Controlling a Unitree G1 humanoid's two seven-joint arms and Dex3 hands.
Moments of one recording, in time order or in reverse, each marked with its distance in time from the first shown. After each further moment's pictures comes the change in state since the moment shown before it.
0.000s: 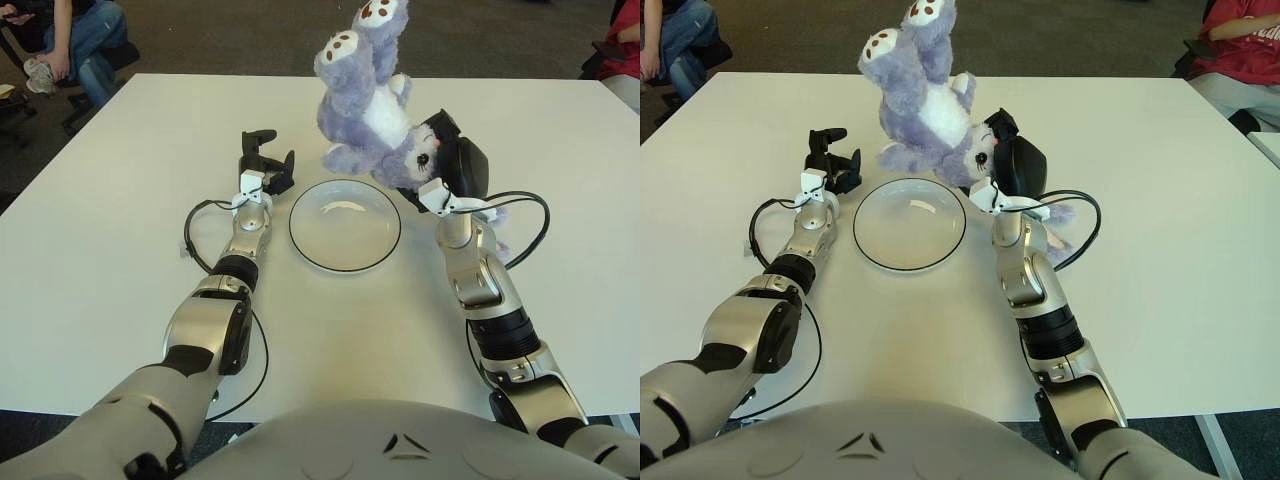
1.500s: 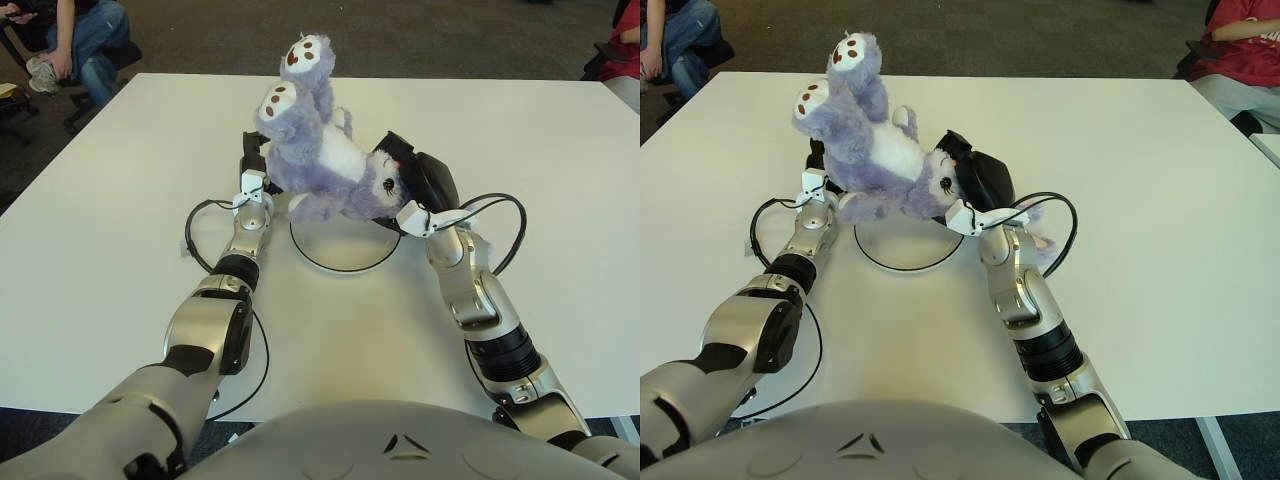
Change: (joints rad) left arm -0.003 -0.004 -0.001 -0.003 0.000 0.013 -0.001; right arm 0.065 -0.004 0.090 -0.109 -0.030 -0.053 0.278
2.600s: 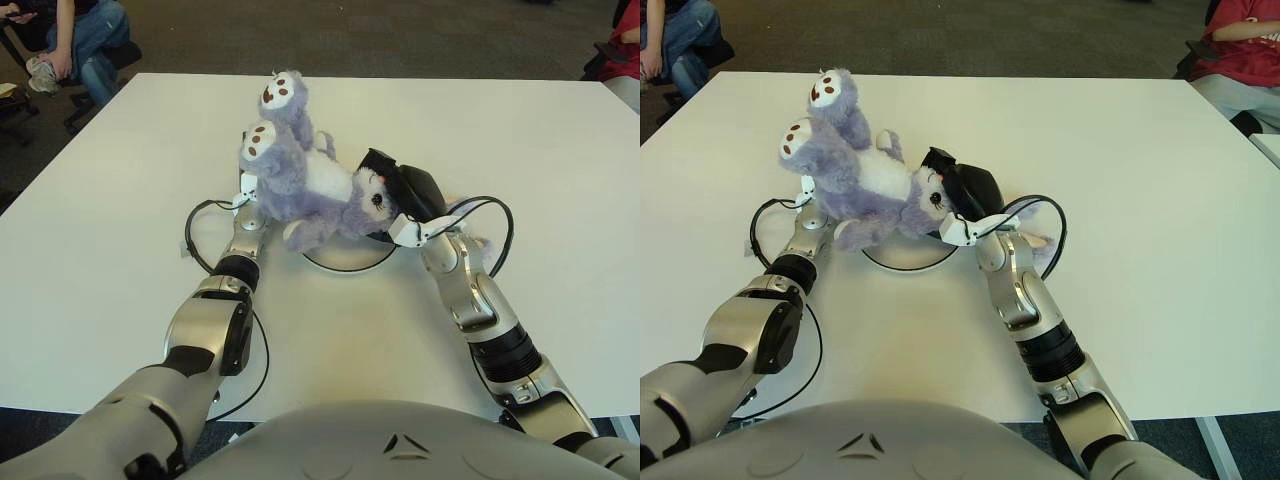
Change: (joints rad) left arm 0.005 -0.002 0.001 -0.007 -0.006 -0.007 -0.008; right arm -0.003 -0.027 0.031 0.069 0.002 -0.103 0.035
